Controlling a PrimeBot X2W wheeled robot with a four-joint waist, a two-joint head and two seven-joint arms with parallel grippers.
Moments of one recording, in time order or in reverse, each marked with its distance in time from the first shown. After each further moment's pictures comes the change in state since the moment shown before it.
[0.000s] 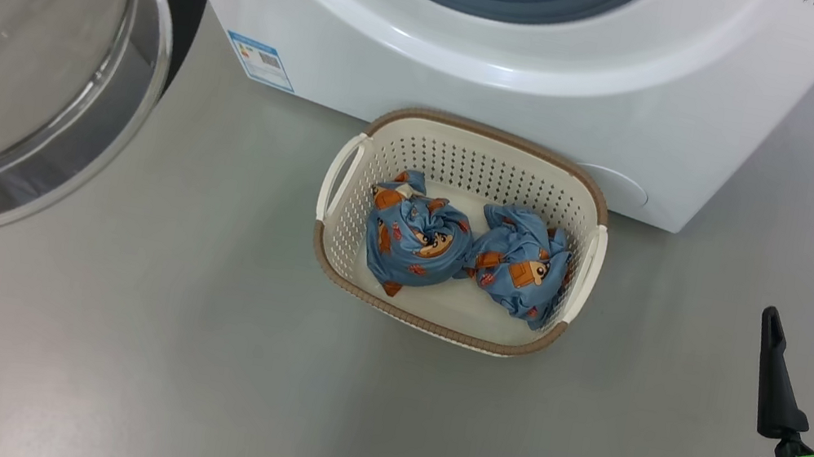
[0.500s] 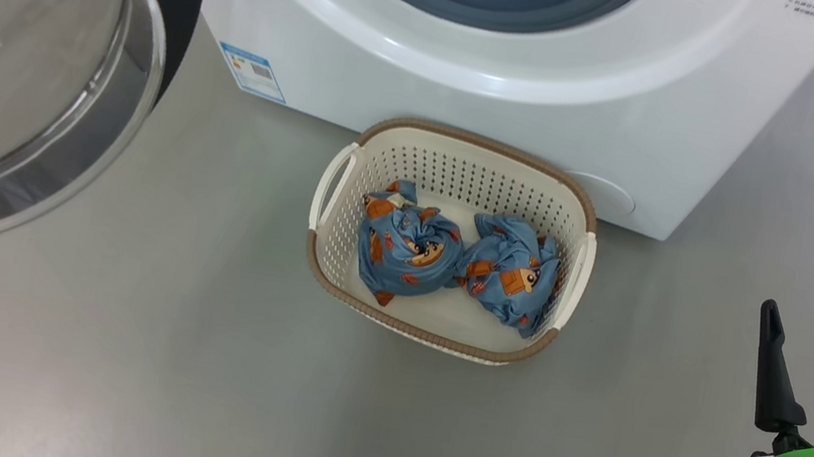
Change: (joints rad) left arm -0.020 0.011 0.016 0.012 0.002 -0.005 0.000; right arm -0.023 0.007 0.000 0.007 -0.004 0.000 0.000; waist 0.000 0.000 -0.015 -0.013
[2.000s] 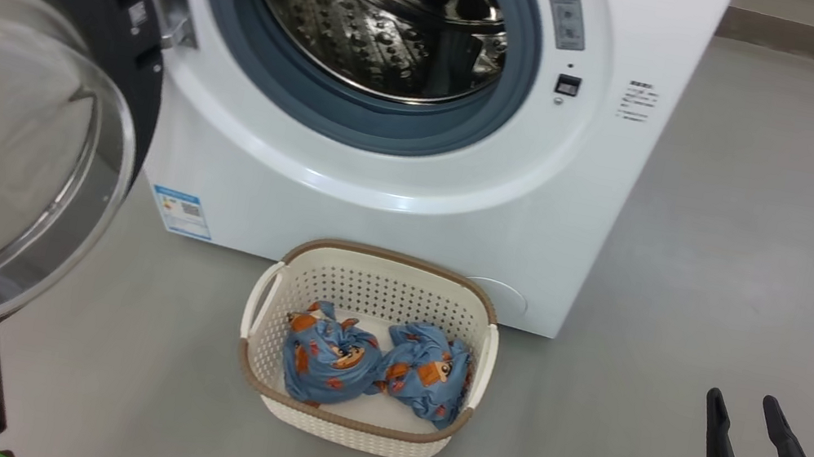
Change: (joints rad) left arm 0.594 -0.150 -0.358 -0.467 0.127 0.000 0.000; right arm 0.142 0.061 0.027 0.023 0.005 0.000 0.000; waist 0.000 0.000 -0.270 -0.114
